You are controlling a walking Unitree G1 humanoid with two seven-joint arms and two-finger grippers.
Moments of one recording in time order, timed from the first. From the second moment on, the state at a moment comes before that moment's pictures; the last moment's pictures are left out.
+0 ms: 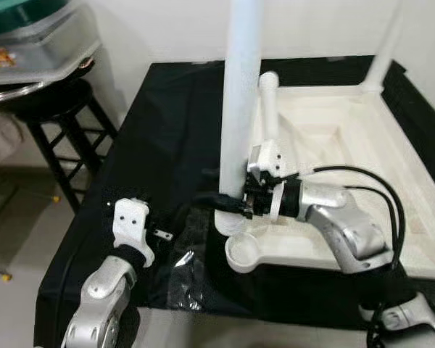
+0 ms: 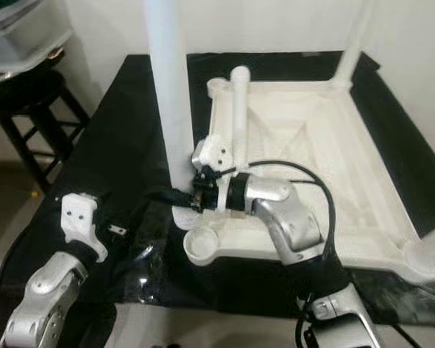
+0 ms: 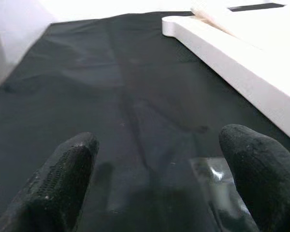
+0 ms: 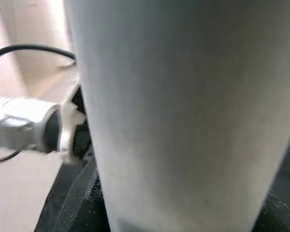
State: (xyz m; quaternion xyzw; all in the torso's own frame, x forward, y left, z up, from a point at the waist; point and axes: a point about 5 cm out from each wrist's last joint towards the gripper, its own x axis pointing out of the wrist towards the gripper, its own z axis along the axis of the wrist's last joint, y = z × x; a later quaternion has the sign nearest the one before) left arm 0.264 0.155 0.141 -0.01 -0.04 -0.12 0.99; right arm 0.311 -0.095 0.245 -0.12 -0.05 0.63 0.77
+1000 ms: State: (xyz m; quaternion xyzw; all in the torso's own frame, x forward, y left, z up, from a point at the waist) left arm 0.232 0.147 0.152 0.02 -0.04 -0.27 0.96; right arm 0.286 -0.133 0.244 -0.08 0.06 0.80 0.59
